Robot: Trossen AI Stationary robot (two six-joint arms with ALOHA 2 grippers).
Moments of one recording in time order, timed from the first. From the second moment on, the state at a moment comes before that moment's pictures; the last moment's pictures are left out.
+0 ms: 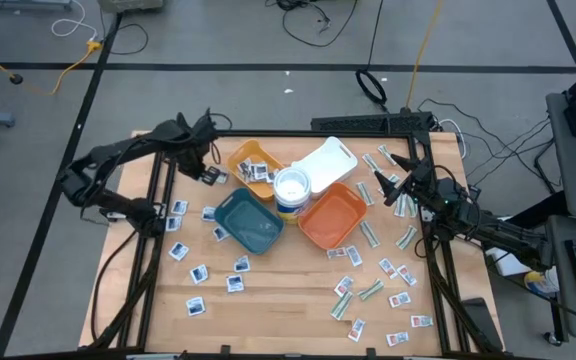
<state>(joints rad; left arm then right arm) 0.81 1.38 0.92 -1.13 -0.01 -0.30 -0.42 0.06 0.01 0.08 0.31 0.06</state>
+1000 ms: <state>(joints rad) 0.20 1.61 1.25 -1.17 0.04 -0.48 -0.42 0.06 0.01 0.08 0.31 0.06</state>
